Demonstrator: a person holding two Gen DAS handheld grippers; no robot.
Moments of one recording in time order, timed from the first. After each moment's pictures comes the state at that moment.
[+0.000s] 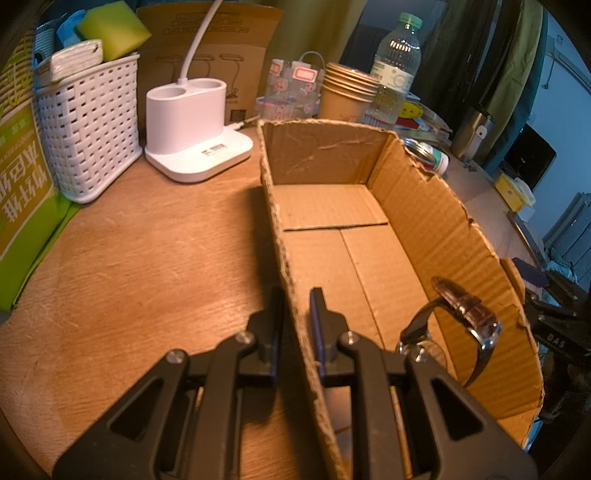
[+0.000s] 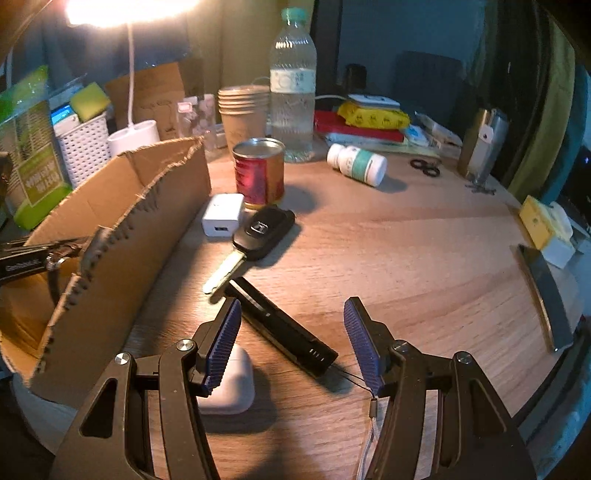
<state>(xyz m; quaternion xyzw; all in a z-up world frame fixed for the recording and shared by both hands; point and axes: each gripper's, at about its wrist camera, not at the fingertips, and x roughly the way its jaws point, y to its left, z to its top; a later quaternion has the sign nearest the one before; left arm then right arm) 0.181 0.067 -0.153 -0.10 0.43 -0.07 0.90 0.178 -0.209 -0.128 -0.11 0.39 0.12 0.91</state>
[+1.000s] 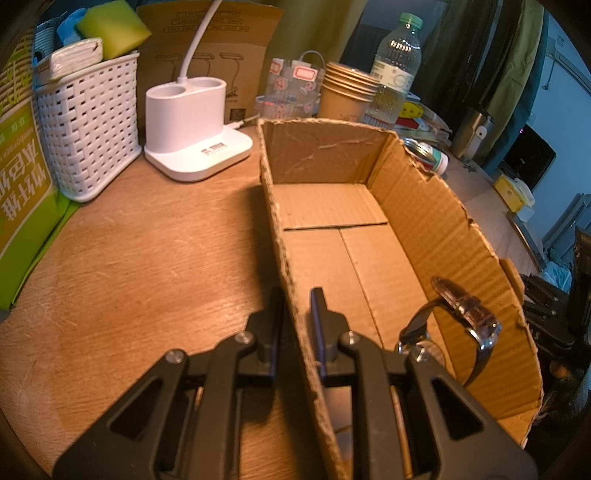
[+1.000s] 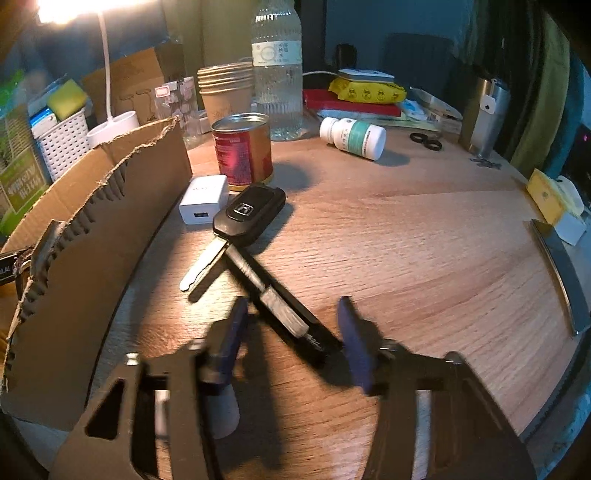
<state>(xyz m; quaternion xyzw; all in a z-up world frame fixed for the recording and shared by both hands) 0.181 0.067 -0.153 -0.10 0.43 -0.07 0.90 0.194 -0.209 -0.148 -0.09 0.40 0.11 0.90</state>
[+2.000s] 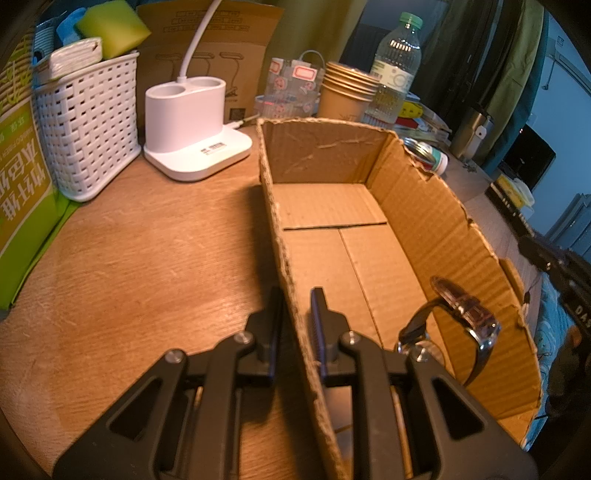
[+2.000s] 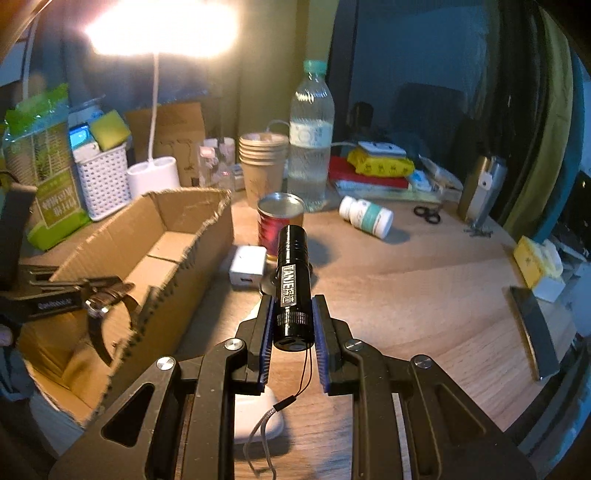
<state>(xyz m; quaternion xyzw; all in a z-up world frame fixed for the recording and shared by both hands) 0.182 0.067 -0.153 -0.10 0.43 -0.07 0.90 0.162 -0.177 -0.081 -0.12 0.31 0.14 0.93</state>
